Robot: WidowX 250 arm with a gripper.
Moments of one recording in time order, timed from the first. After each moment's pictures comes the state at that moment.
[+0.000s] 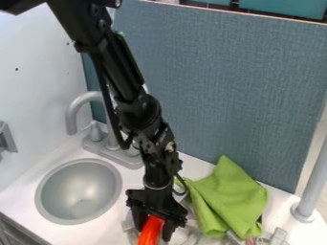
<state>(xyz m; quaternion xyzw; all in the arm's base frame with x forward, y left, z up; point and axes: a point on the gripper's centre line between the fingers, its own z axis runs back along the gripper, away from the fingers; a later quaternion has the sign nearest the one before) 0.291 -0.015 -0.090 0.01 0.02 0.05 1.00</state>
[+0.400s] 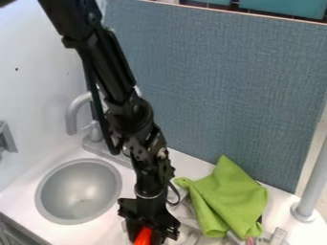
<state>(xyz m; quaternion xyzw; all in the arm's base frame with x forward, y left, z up) 0.267 -0.015 -0.085 0.00 0.03 0.02 1.00</state>
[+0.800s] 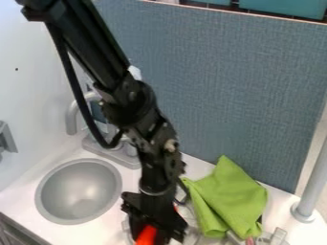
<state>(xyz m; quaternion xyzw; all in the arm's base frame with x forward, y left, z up) 0.243 -0.044 -0.042 0.01 0.02 -0.03 1.00</state>
